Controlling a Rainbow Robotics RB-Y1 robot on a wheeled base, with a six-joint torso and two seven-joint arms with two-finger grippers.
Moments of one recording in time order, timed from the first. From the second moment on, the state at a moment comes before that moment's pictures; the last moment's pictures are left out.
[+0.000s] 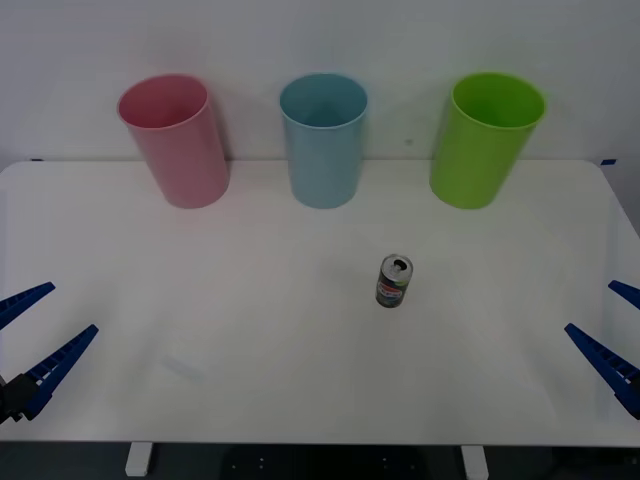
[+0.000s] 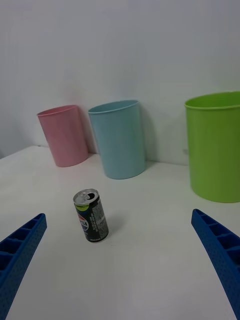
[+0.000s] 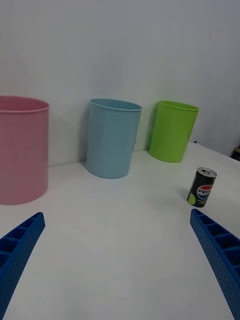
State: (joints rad) right arm 0.35 -0.40 -0.52 -1.66 0.96 -1.22 0.00; left arm 0.35 0.40 0.52 -1.66 -0.96 -1.22 0.00
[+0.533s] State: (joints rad) right arm 0.41 -0.42 -0.50 -1.68 0.91 -1.22 0.00; left arm 0.35 0.40 0.52 -1.66 -0.96 -1.22 0.00
